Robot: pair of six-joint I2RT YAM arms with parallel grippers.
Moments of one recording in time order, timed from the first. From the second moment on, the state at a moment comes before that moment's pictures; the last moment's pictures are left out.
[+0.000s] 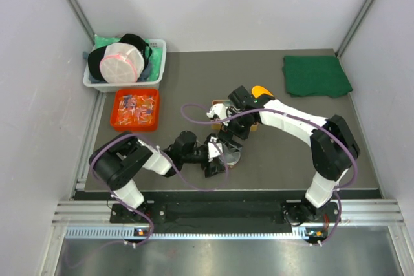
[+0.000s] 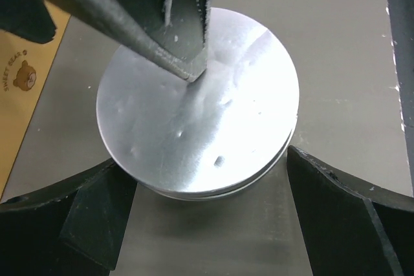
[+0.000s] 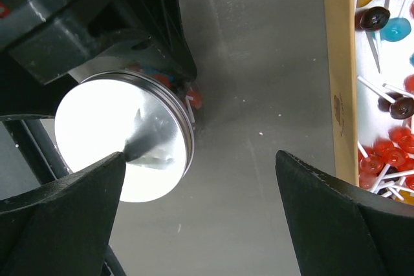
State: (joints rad) left arm -0.76 1.66 0.41 0.80 0.63 0.40; right arm 0.69 1.73 1.27 -0.75 -0.37 -0.49
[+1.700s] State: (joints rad) left arm -0.80 1.81 0.30 1.30 0.59 0.24; right arm 0.66 1.73 1.36 -0.83 -0.50 -0.49
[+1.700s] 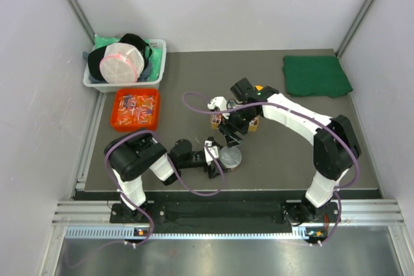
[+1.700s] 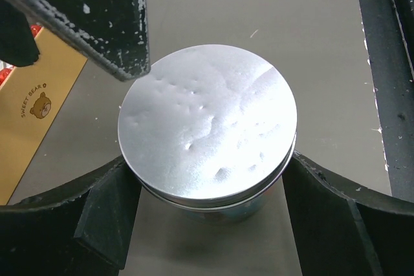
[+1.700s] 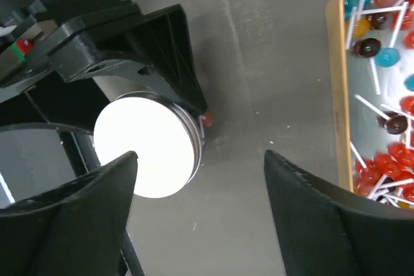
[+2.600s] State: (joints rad) left arm -0.80 1.81 0.30 1.30 0.59 0.25; right arm 0.66 1.80 1.33 -0.82 -0.60 -0.48
